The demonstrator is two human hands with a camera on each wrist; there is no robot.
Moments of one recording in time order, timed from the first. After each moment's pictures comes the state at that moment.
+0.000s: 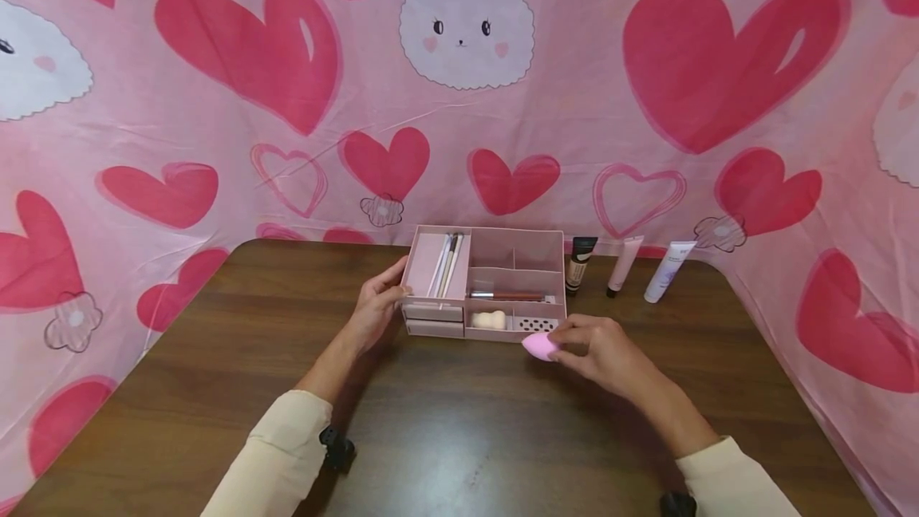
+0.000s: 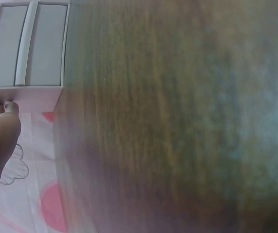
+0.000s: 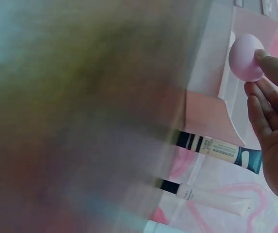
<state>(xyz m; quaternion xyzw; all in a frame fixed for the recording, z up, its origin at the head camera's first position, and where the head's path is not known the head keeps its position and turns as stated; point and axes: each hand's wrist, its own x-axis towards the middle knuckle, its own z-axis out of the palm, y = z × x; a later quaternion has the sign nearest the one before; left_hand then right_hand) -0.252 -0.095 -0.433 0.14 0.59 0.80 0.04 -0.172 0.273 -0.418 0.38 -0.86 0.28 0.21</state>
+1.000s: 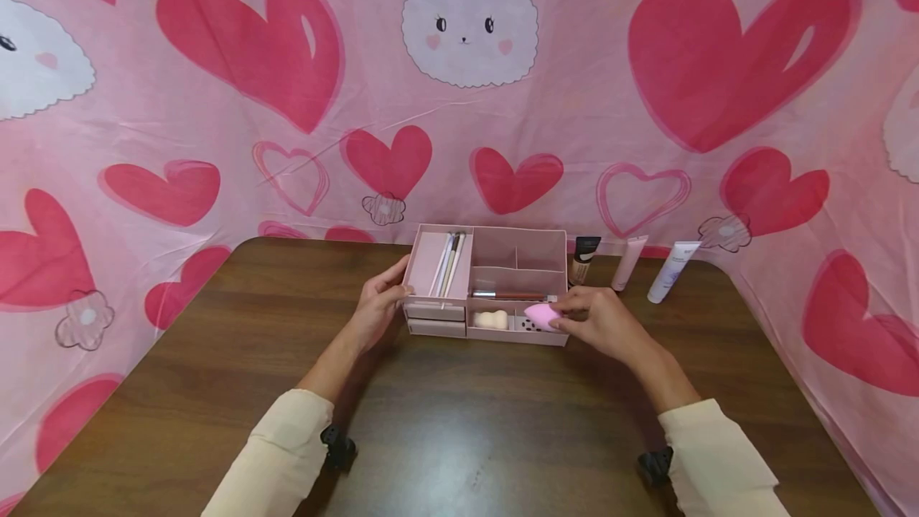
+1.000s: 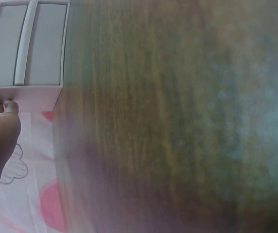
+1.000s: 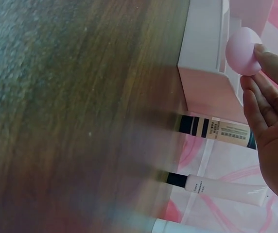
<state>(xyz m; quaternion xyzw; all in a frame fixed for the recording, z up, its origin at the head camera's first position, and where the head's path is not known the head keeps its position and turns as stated) -0.251 -0.095 -0.432 0.13 0.59 0.80 0.04 -0.210 0.275 -0.411 0.30 -0.88 0.31 0.17</state>
